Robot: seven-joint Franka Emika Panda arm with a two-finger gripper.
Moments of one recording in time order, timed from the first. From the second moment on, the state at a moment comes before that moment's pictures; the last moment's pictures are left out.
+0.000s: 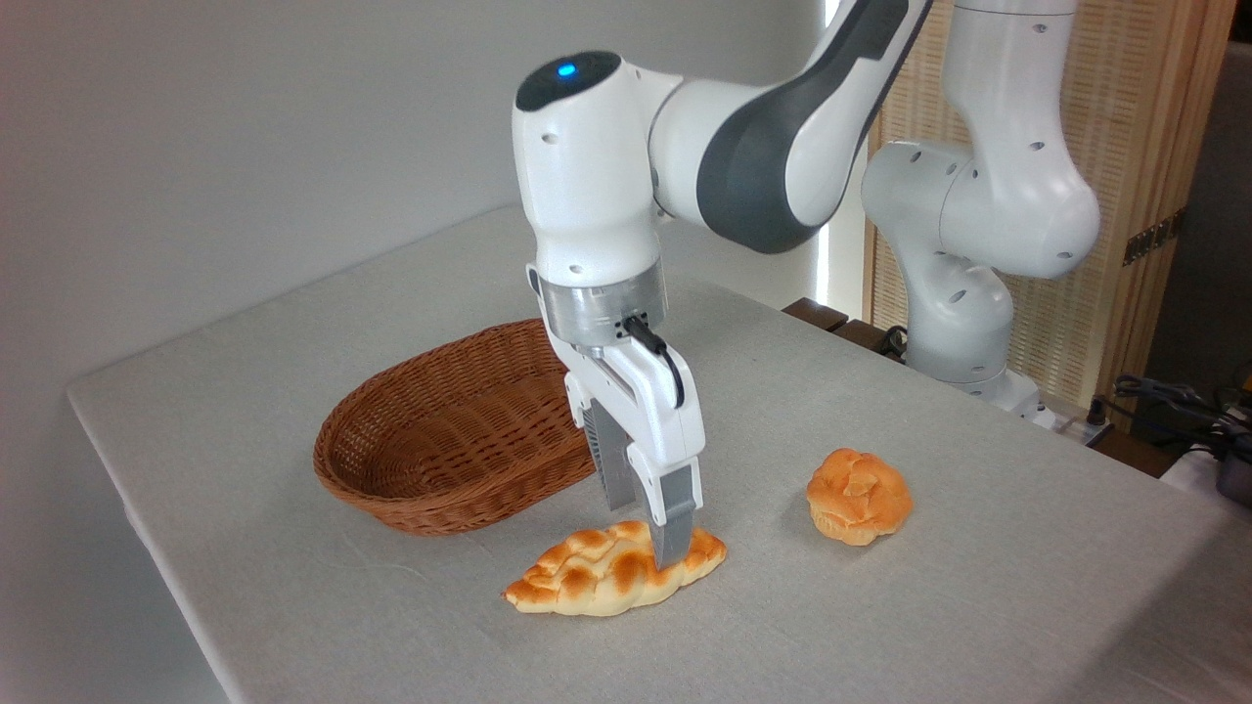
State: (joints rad) arm -0.01 -0.17 0.05 -2.30 0.05 2.15 1.01
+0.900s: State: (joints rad) arm -0.01 -0.16 0.05 -2.34 0.05 2.25 1.01
